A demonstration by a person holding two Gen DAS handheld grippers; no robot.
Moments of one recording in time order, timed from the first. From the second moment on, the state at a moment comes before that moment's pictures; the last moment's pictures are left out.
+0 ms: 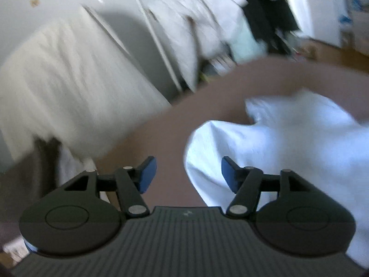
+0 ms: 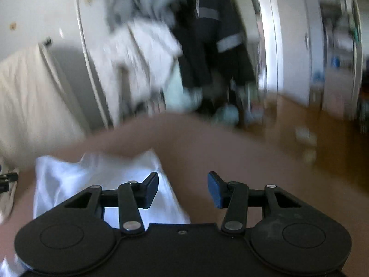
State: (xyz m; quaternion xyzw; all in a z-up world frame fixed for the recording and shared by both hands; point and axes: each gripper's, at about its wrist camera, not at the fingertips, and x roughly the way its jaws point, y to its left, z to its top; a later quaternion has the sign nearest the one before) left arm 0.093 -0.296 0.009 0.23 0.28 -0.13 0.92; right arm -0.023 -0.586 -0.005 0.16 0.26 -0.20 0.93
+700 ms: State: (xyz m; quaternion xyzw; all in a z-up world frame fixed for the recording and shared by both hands) left arm 0.029 -0.191 -0.087 0.11 0.46 -0.23 0.85; right arm -0.136 -0.612 -0.120 0.40 0.40 -0.15 0.81
